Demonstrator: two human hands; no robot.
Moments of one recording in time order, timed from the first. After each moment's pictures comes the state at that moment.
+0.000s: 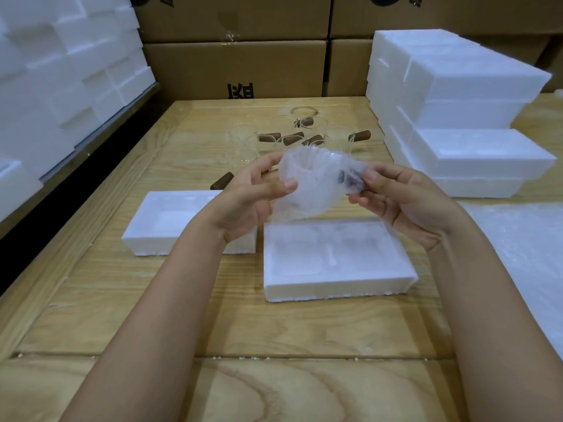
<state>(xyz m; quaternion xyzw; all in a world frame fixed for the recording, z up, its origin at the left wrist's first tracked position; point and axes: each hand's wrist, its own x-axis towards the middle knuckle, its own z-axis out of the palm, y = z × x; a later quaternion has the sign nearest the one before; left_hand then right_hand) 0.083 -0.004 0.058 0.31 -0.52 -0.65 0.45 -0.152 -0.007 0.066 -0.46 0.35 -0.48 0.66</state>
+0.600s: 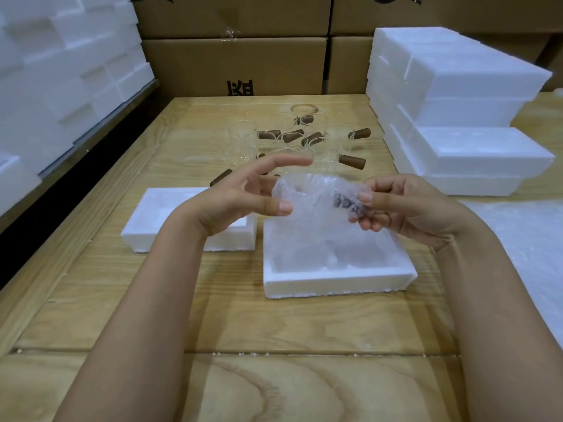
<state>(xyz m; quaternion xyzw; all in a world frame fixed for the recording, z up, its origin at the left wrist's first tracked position) 0.102 0.003 0.071 0.33 -0.68 -0.56 0.32 -0.164 -0.005 0.064 -0.58 0.34 -0.35 0.65</state>
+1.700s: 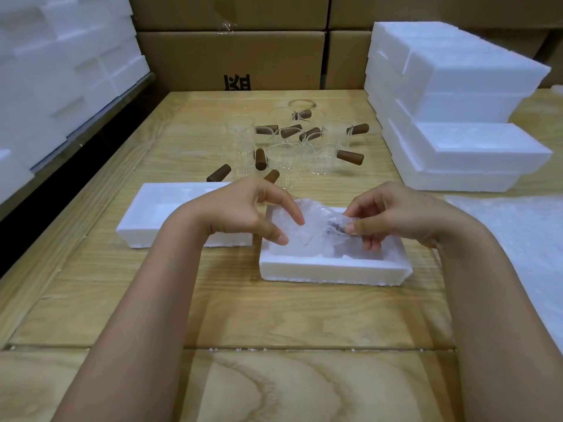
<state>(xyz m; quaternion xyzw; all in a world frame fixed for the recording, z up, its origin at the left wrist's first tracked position) 0.095 0.006 0.069 0.45 -0.79 -0.37 0.16 -0.158 -0.001 0.064 -0.69 0.49 -0.18 0.50</state>
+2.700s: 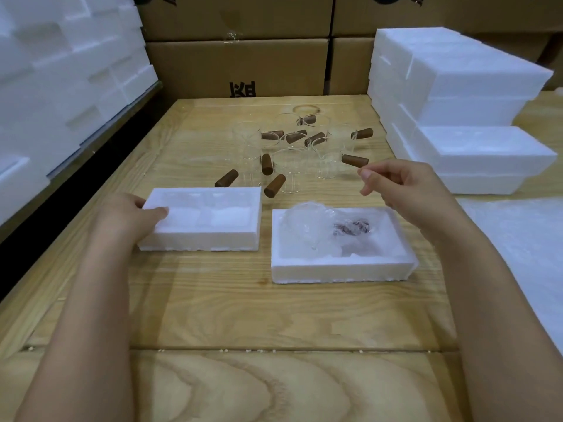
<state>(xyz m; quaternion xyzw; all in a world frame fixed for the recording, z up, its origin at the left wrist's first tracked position) 0.211 0.020 0.041 0.86 -0.39 -0.18 0.28 -0.150 -0.001 0.067 -0.64 0.54 -0.42 0.35</state>
